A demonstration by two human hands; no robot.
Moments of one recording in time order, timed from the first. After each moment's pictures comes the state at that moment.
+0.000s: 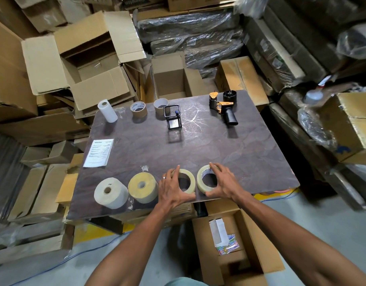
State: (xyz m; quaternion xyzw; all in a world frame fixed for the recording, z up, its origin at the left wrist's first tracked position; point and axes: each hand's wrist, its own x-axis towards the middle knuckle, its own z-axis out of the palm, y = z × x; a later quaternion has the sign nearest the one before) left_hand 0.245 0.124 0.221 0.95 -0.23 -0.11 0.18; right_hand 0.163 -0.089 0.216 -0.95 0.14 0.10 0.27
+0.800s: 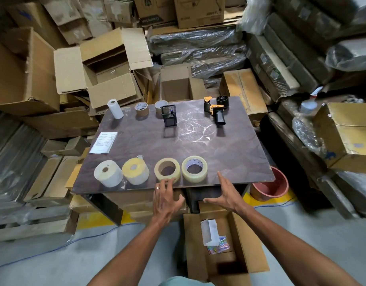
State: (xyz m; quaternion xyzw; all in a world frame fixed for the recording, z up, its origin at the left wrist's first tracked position) left_hand 0.107 0.118 0.228 0.97 -0.17 -0.01 0.18; right_hand 0.037 -0.124 0.208 -0.91 0.16 0.10 0.38
